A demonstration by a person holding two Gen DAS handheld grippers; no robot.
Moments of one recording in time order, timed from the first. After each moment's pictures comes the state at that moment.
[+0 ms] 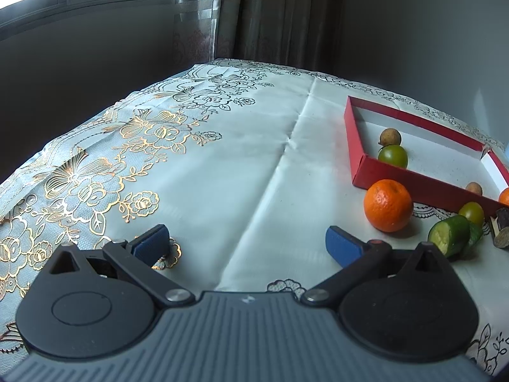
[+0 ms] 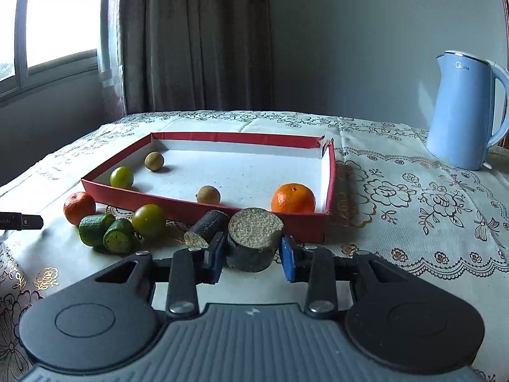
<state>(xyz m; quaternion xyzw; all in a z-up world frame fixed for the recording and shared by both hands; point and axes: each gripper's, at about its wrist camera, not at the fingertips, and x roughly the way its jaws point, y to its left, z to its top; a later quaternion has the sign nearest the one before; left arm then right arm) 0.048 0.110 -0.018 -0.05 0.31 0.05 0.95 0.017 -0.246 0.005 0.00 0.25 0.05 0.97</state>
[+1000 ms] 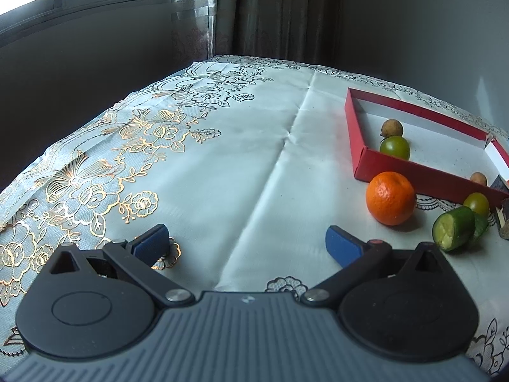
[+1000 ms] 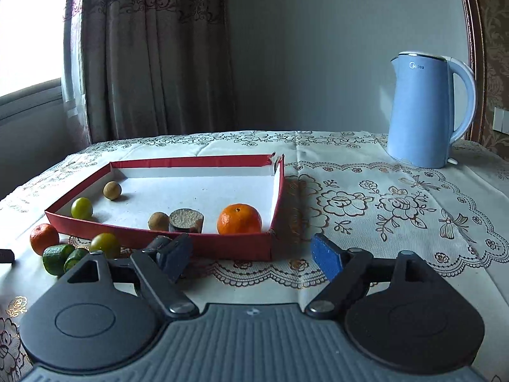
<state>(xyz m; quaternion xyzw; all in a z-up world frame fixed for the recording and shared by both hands) 0.050 0.105 -0.018 -0.03 0.32 0.06 0.94 0.011 -0.282 -0.010 0.03 0.25 -0.01 0.97</state>
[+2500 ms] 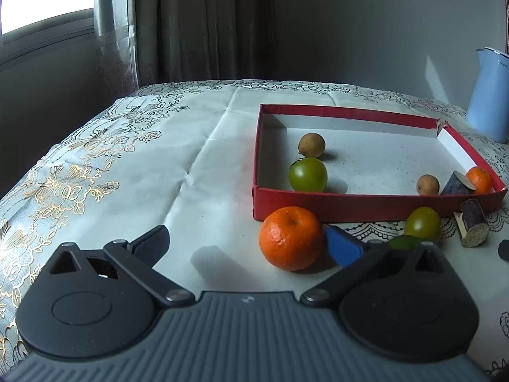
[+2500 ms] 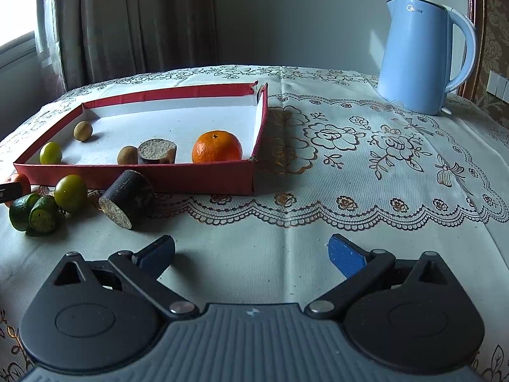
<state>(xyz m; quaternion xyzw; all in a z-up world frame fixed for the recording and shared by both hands) 0.091 0.040 -0.011 0.01 0.30 -0.04 0.95 0.033 -0.280 -0.030 0.02 0.35 -0.04 0.94</state>
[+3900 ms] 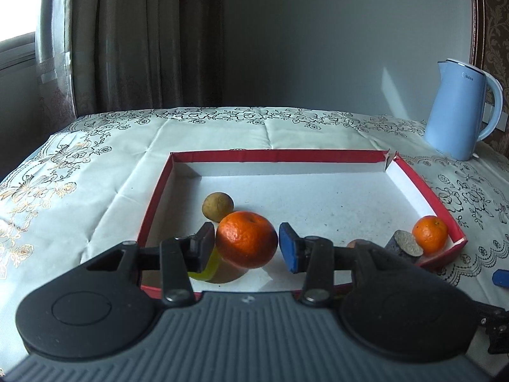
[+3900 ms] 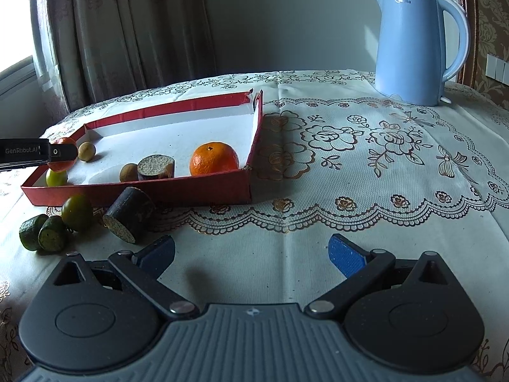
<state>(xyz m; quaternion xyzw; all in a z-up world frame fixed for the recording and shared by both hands) 0.133 -0.033 0.014 0.02 0.27 -0.12 0.96 0.030 -0.291 -0.027 0.07 0.33 -0.04 0.94</state>
